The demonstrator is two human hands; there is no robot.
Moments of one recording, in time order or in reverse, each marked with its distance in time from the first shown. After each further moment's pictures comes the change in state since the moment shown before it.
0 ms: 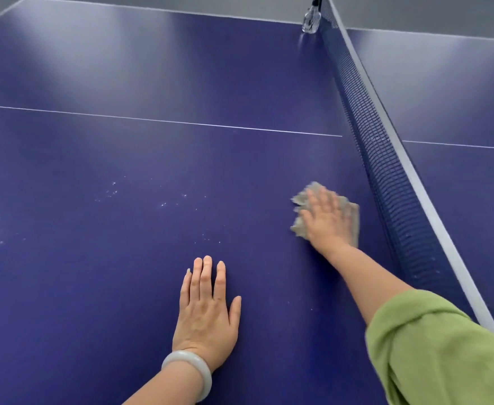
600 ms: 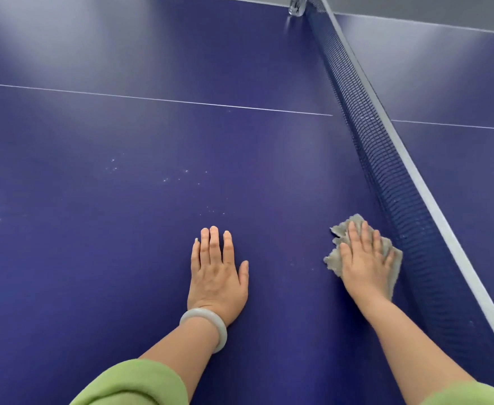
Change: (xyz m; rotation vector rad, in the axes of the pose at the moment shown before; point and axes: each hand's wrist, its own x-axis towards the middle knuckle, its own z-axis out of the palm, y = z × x) left_hand -0.001 -0.002 0.005 0.001 0.047 0.028; right_hand -0.146 0.054 0.034 0.025 0.093 0.275
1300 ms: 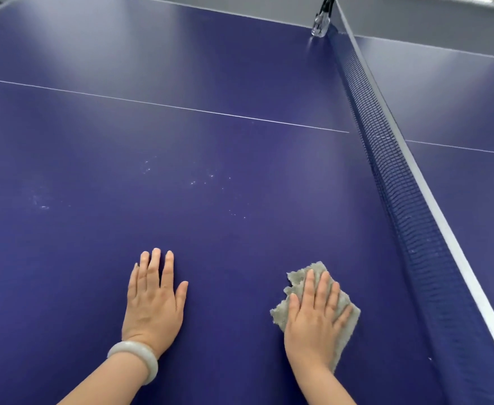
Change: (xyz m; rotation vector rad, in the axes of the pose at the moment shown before) left_hand -0.061 -0.128 -0.018 -0.008 0.021 -0.163; right_hand -0.135 -0.095 0.039 0.042 0.011 -0.050
